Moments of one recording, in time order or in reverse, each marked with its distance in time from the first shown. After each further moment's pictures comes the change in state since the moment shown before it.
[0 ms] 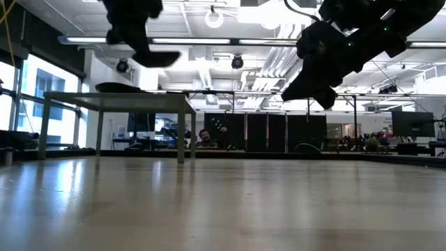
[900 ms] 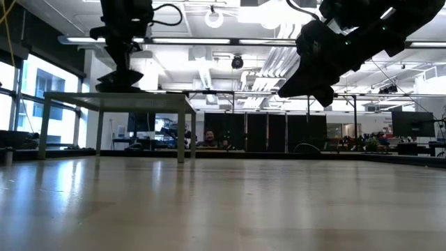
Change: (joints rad) left arm 0.739 0.193 0.335 -0.393 0.120 1.427; right arm 0.000 0.000 0.000 0.042 0.059 0.011
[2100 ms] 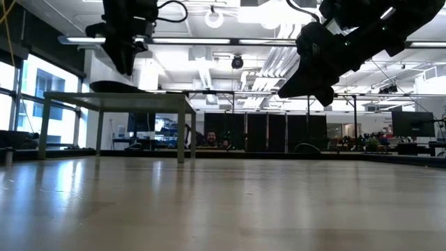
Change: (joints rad) left arm -0.097 -0.005 -0.033 -0.019 -0.001 0.058; right arm 0.000 0.000 0.000 -0.001 0.026 -0.010
